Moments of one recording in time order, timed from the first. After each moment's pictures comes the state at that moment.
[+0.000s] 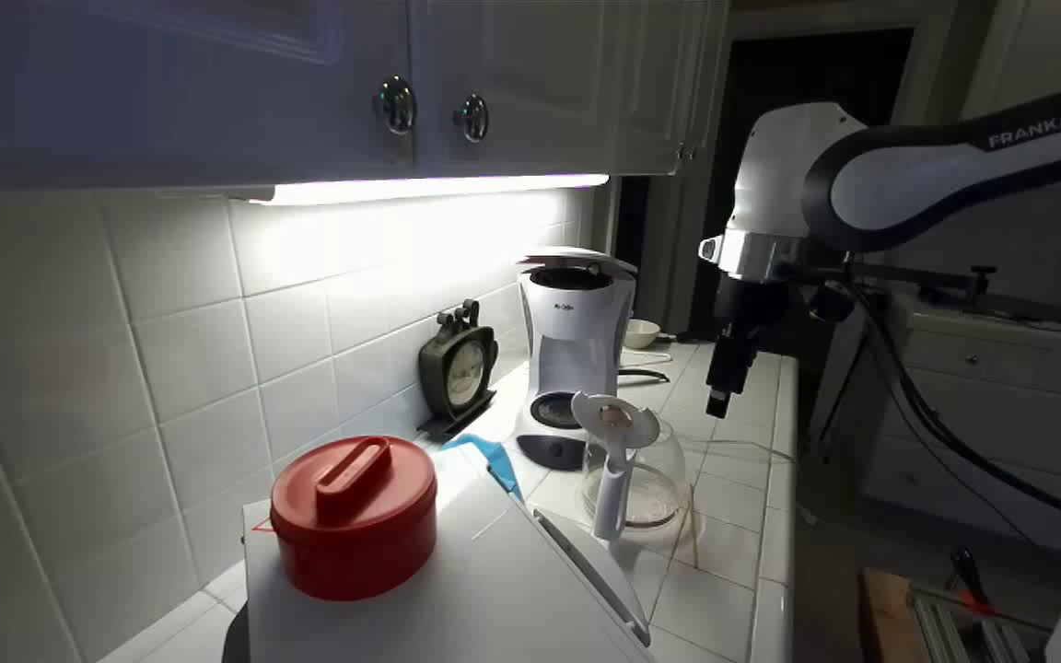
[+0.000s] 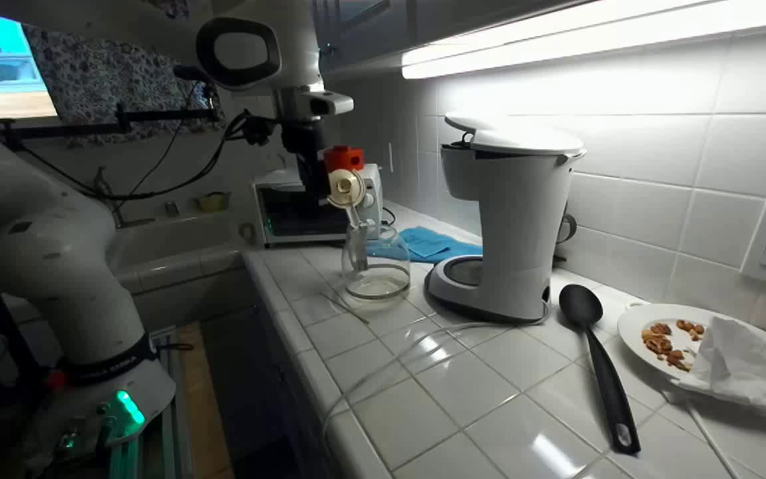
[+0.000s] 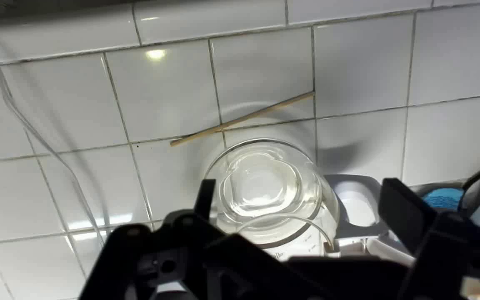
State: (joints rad) arm -0.11 -0.54 -0.09 -2.48 -0.03 2.01 0.00
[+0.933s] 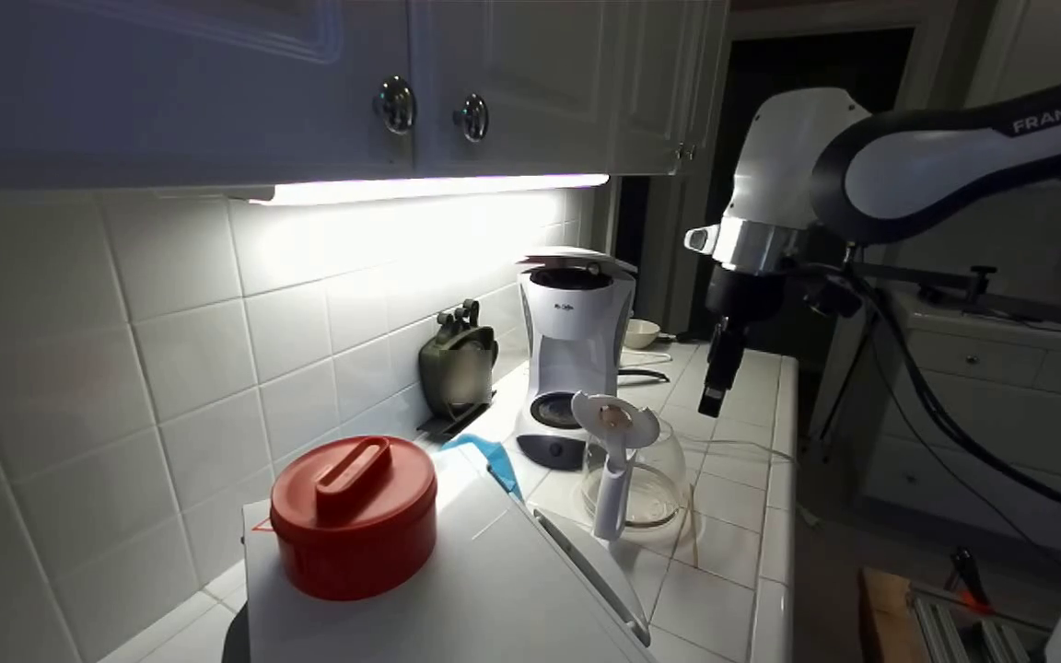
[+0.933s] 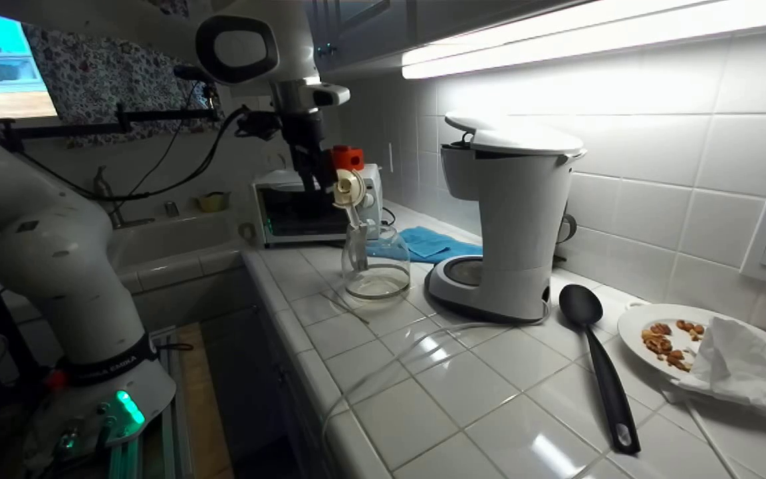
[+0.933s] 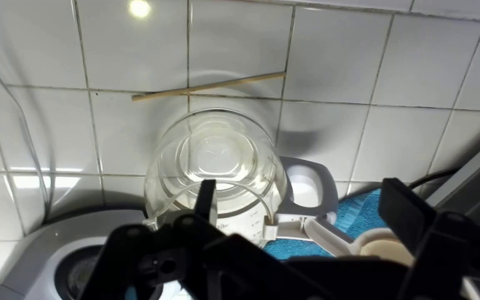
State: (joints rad) arm -0.04 -0.55 -0.10 -2.48 0.01 2.04 -0.14
